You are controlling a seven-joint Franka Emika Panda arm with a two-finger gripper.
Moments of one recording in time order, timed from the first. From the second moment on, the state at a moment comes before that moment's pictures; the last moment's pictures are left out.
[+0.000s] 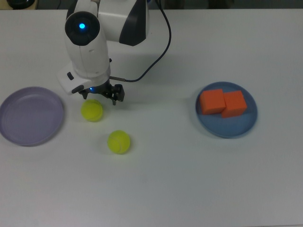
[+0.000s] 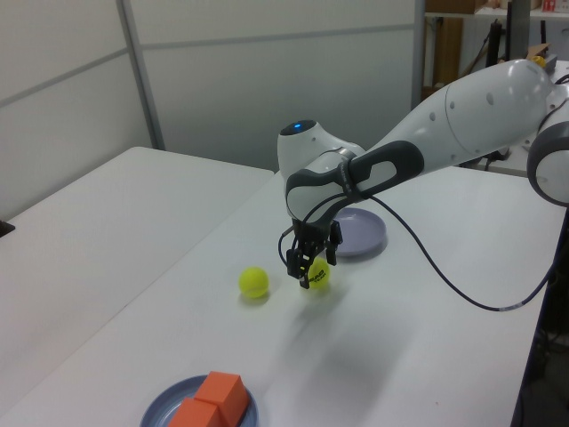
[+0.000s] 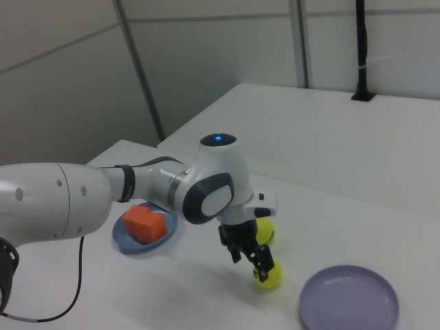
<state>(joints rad) 0.31 0.40 -0.22 -1.76 0.04 2.12 0.08</state>
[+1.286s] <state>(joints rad) 0.28 0.41 -0.36 -1.66 0.16 2.19 0.05</state>
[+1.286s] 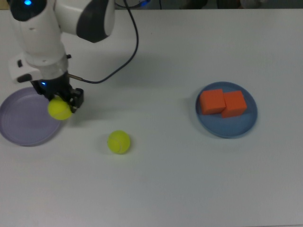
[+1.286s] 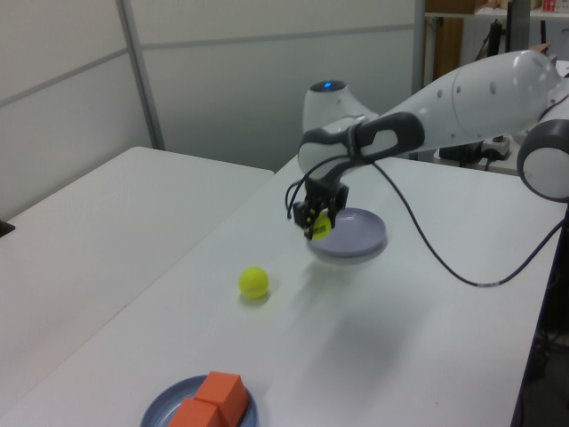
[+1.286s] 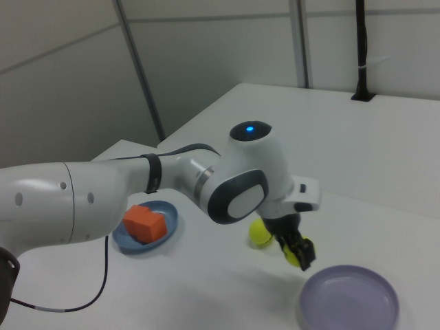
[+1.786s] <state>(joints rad) 0.21 0.53 -0.41 -1.62 0.23 2.23 0.00</state>
